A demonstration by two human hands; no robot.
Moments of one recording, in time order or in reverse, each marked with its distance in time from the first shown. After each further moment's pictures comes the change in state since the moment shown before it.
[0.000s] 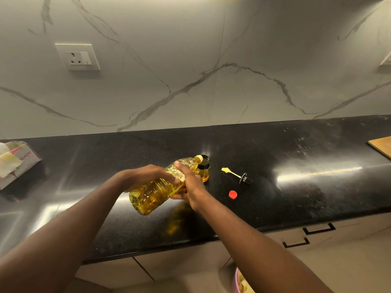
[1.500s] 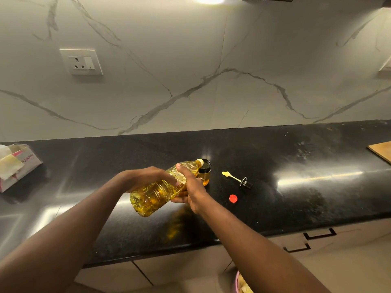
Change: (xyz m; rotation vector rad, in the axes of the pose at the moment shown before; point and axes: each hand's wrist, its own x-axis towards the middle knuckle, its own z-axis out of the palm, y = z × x) left_hand -0.005 0.012 -0.002 0.014 -0.009 -0.075; right_hand -0.001 -0.004 -0.002 0.015 -0.035 0.026
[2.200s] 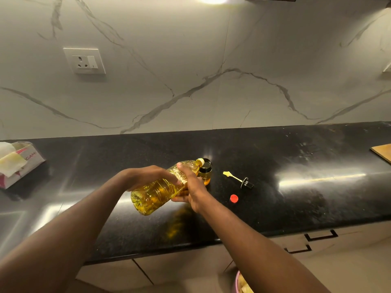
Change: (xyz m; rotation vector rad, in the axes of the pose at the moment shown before) left_hand -0.004 0.001 0.001 0.005 0.030 -0.016; right_hand -0.006 -0.003 0.000 -0.024 0.001 -0.010
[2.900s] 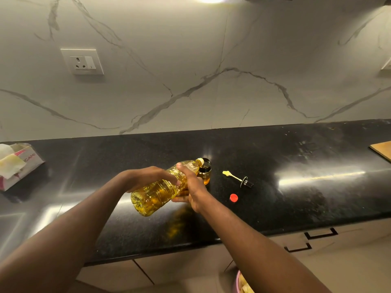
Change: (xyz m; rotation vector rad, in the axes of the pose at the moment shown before) left_hand -0.001 0.000 0.002 0.005 -0.001 0.000; right_hand 0.001 0.001 -0.001 0.002 0.000 0.009
